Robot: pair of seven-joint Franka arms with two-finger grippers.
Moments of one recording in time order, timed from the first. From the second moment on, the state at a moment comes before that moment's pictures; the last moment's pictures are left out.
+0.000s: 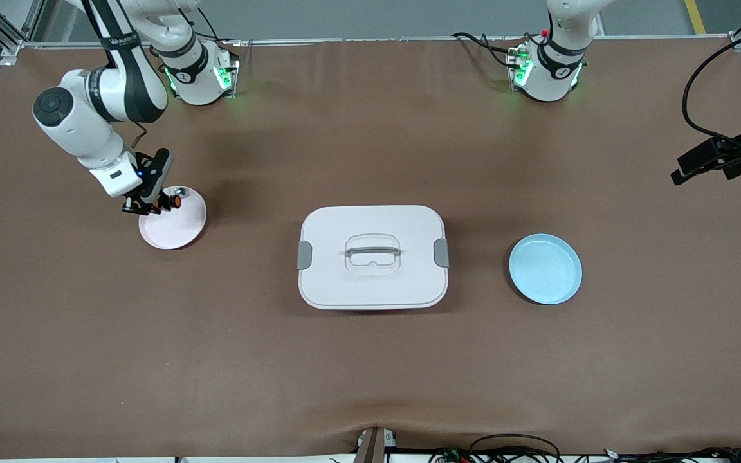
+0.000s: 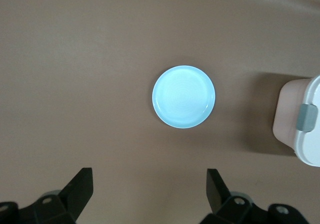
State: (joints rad) left arm 0.49 -0.06 -0.45 -1.70 -0.09 1.68 -0.06; right arm 0.02 -0.09 -0.02 -2.64 0.02 2.61 -1.39
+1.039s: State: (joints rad) left arm 0.09 -0.11 -0.05 -1.78 -0.08 1.79 -0.02; right arm 0.00 0.17 -0.02 -2.66 0.02 2.89 -1.40
